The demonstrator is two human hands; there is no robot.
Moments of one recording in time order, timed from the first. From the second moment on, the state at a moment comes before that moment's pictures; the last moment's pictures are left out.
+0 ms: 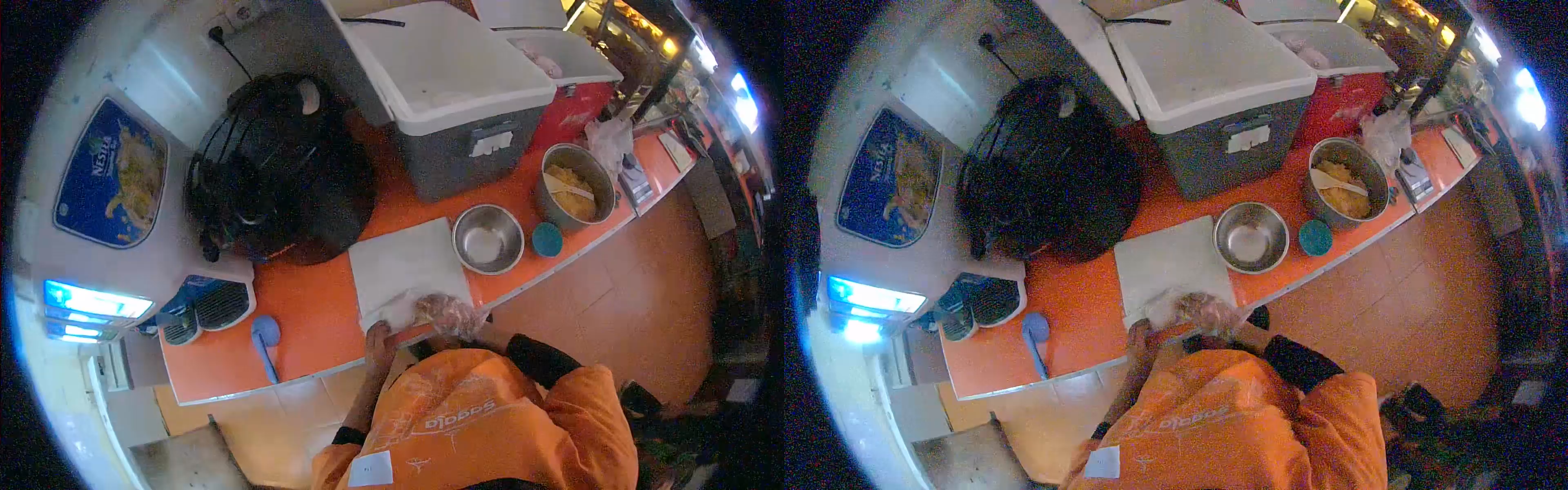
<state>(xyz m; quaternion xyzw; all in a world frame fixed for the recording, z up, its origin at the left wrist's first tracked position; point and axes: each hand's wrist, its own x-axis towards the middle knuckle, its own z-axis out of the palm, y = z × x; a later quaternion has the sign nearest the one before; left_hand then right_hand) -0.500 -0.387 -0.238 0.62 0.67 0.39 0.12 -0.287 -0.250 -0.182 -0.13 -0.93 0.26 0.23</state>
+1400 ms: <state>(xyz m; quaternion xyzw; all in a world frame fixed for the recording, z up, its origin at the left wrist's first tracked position) -0.480 -0.346 -0.216 0.04 0.44 0.62 0.65 -0.302 -0.276 -0.236 -0.27 -0.85 0.30 0.34</state>
